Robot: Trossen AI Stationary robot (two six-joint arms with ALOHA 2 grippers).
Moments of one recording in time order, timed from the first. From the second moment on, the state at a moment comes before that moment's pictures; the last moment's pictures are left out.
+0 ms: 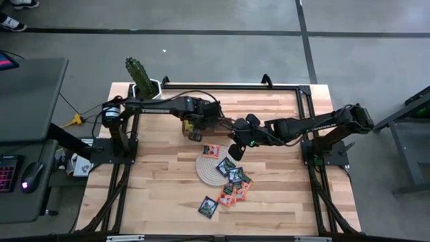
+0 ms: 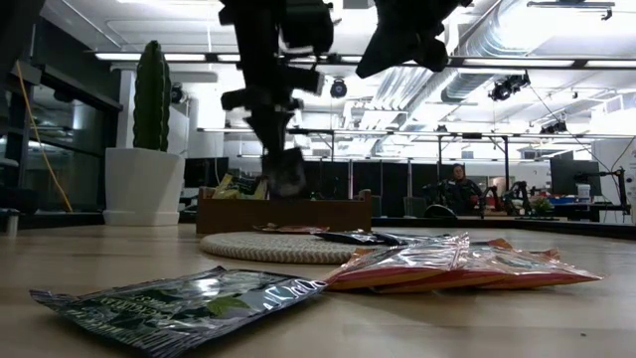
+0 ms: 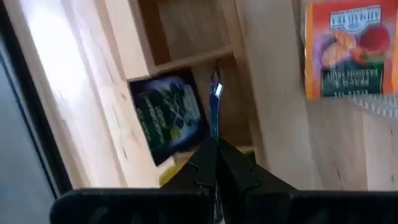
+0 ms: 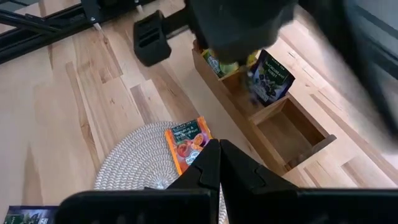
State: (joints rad) left arm 0.18 1.81 1.51 -0.97 -0.21 0.47; right arm 0.12 1.48 1.19 -0.47 0.36 0.53
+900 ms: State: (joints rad) left arm 0.26 1.82 1.51 -0.98 -0.18 0.44; right arm 0.22 1.32 1.19 -0.69 0.58 0.62
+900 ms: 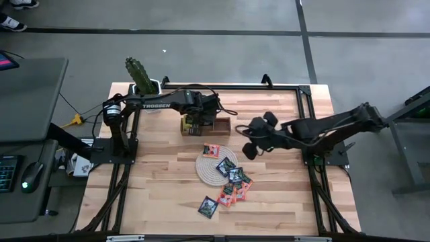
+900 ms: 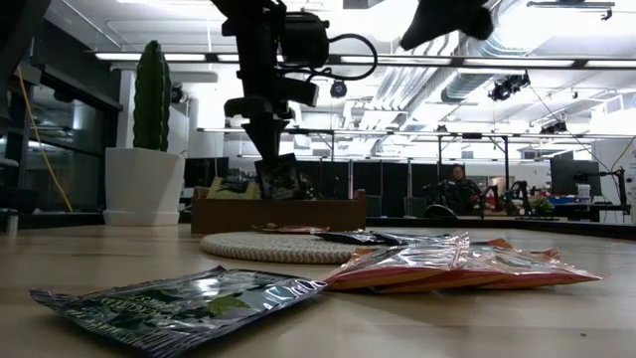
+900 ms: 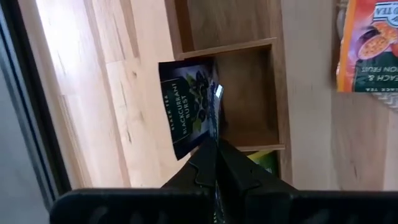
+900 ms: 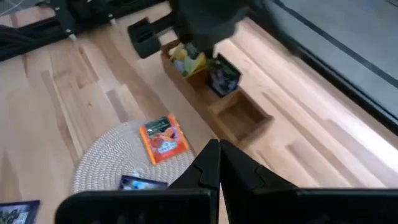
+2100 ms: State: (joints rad) left arm 0.27 1.88 1.51 -0.96 -0.15 0.47; right arm 0.26 1.25 1.19 -0.75 0.62 0.66
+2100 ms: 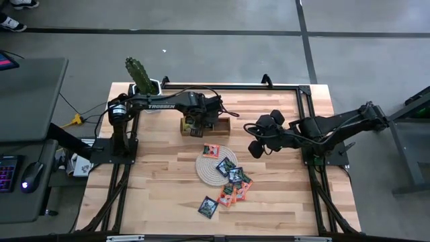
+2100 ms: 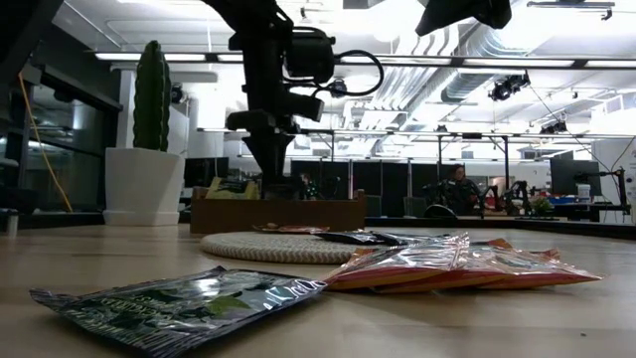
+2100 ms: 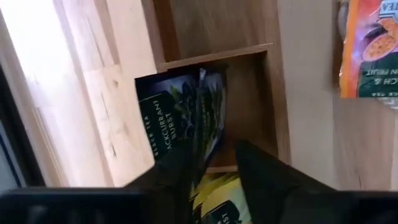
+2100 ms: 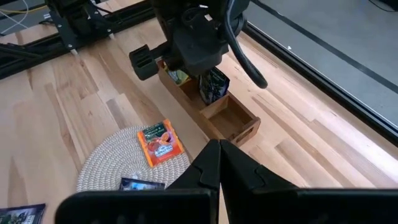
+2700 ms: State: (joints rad) left arm 0.27 1.88 1.81 -1.17 -0.35 0.54; right arm 0.26 1.25 1.19 -0.80 0.57 0.70
